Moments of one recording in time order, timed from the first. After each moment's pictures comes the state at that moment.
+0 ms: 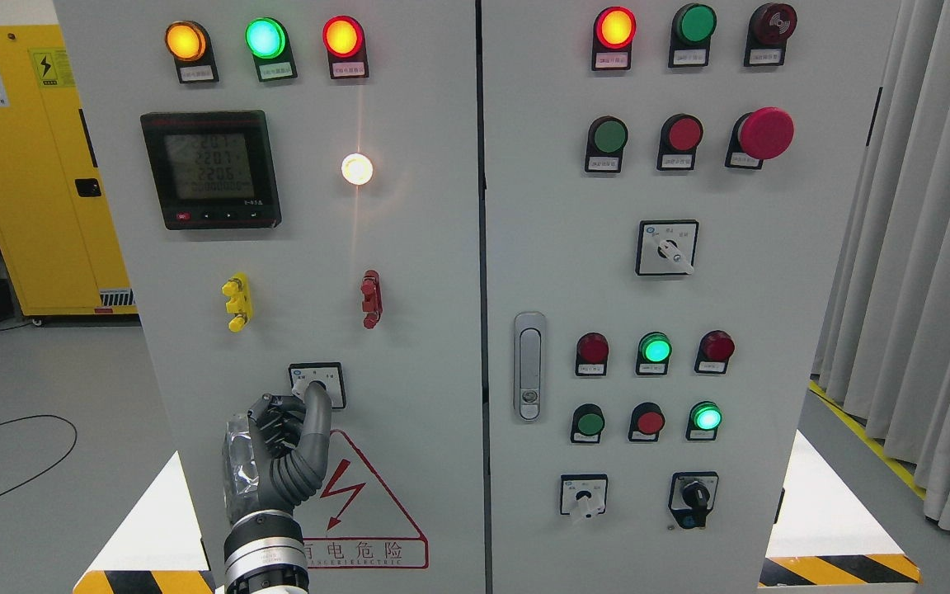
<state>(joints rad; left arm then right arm) -0.42 -0.15 -0.09 -1.87 -0.23 0.54 0.39 0.05 0.13 -0.10 -0.15 0.10 0.05 0.00</state>
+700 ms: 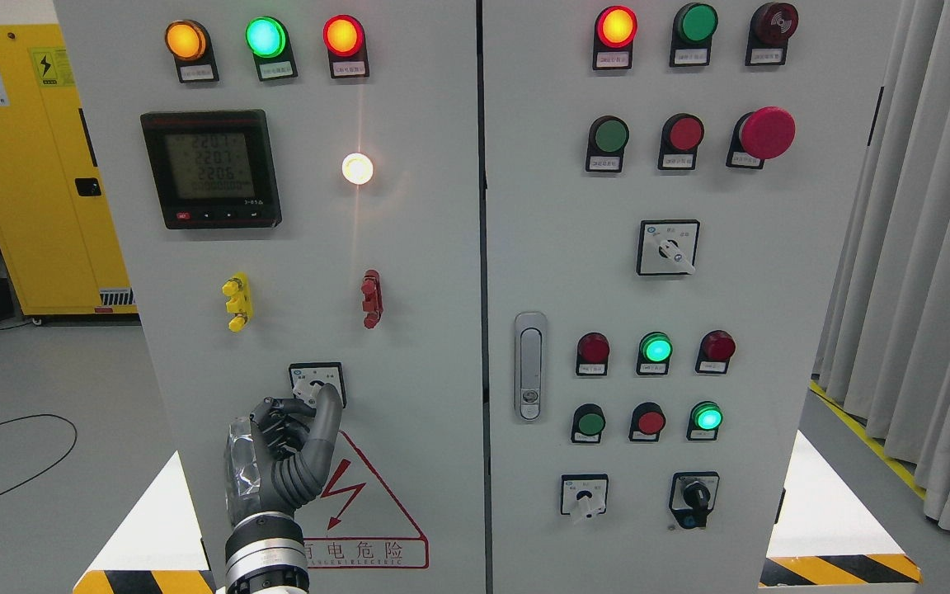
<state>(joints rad) -0.42 -0.15 -0.10 -1.87 -0.22 0.55 0.39 0.05 0.13 -0.10 -0.15 0.10 0.05 0.00</state>
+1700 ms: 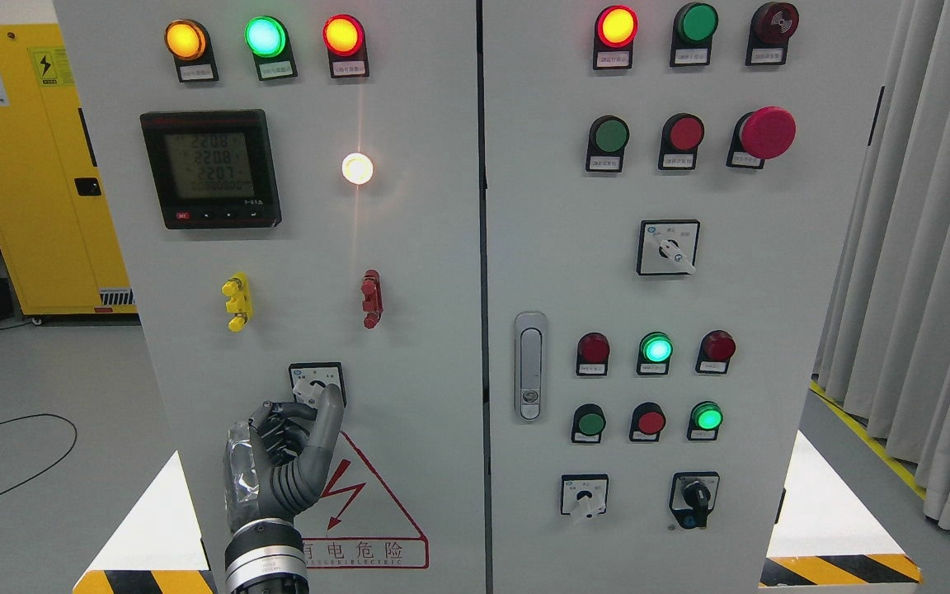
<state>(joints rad) -0.39 -0.15 -0.10 -1.88 -0.20 0.51 0.39 0.05 0.13 -0.10 -0.15 0.10 0.05 0.00</state>
